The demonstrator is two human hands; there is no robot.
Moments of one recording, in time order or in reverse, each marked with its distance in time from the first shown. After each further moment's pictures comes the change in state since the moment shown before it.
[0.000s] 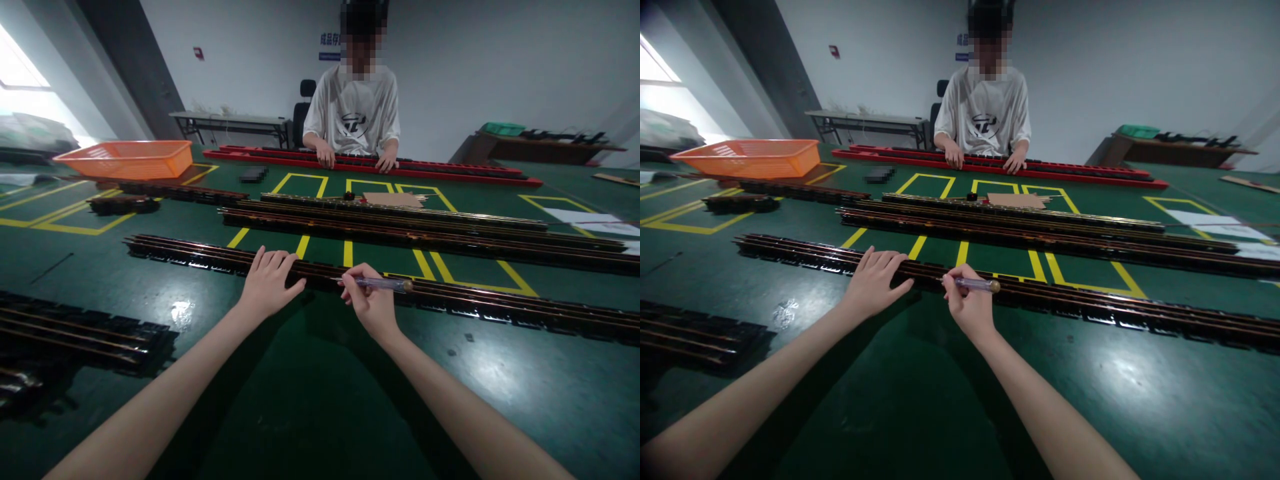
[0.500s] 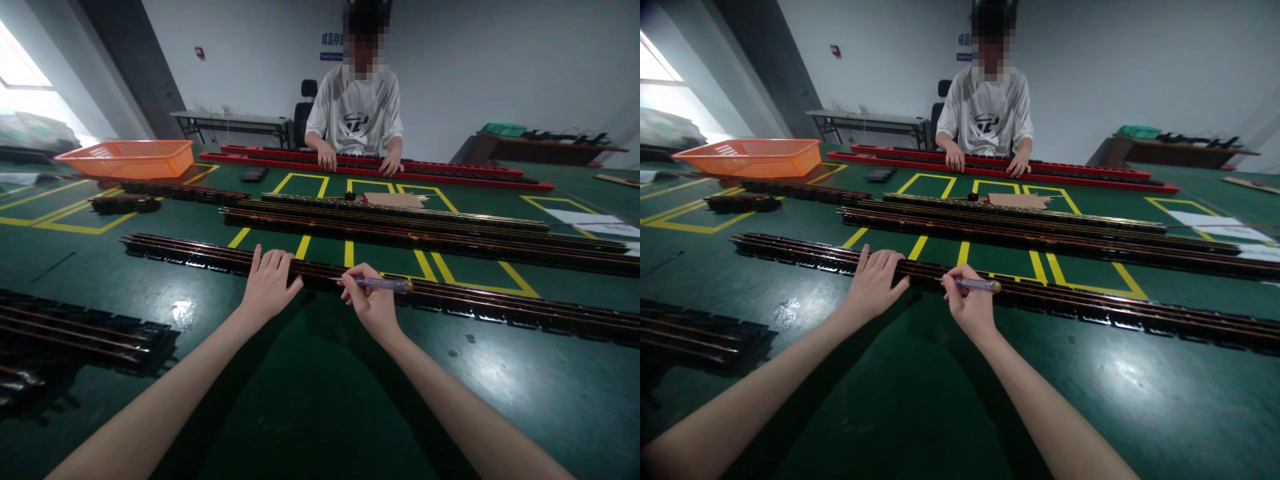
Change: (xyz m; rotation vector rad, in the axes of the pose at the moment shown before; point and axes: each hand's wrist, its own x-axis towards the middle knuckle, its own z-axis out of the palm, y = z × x) left_hand -0.001 0.004 0.000 0.017 0.051 -0.037; right_hand 0.001 0.003 0.001 0.008 -0.014 -0.007
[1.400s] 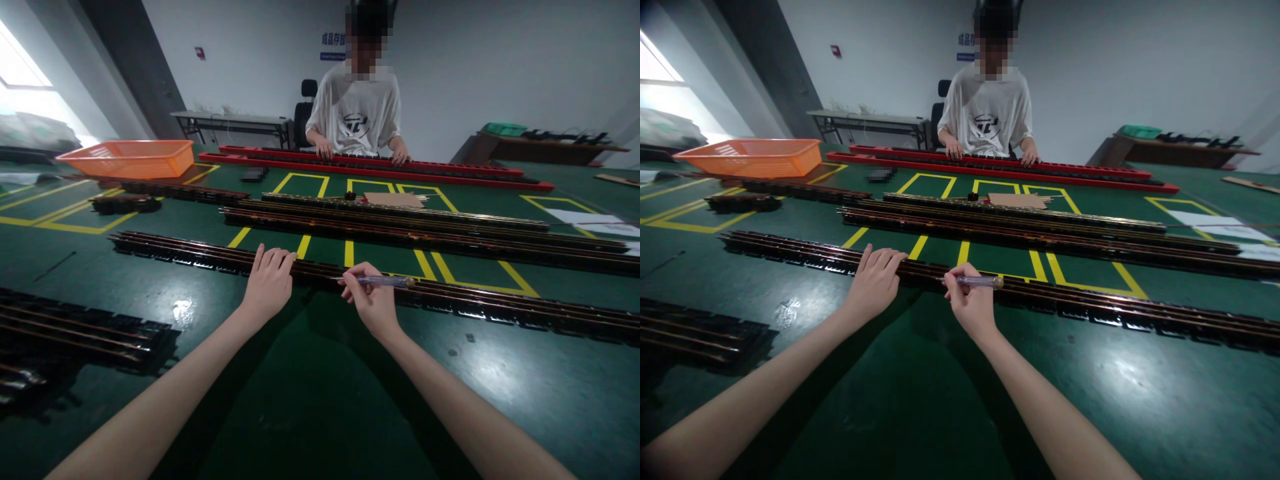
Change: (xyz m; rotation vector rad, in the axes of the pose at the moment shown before) left_hand -0.002 -0.001 -0.002 0.006 0.004 0.036; right_hand 0.002 -0.001 -0.002 -0.008 -0.001 0.028
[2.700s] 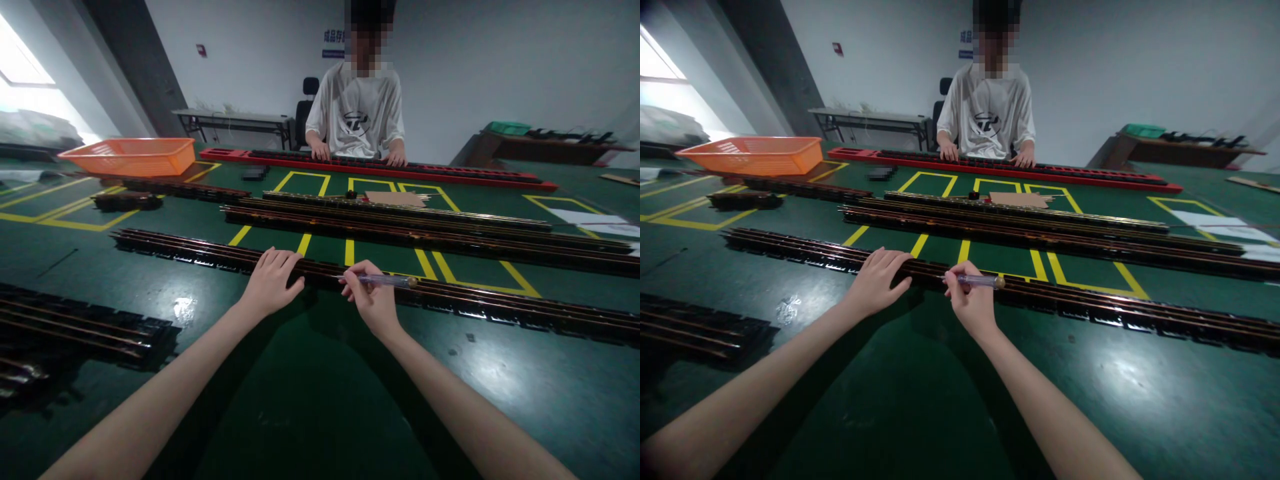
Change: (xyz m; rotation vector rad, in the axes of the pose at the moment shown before) left_hand 0.003 -0.003 -0.003 -0.159 -0.055 0.056; right_hand 0.001 0.003 0.001 0.046 0.010 -0.001
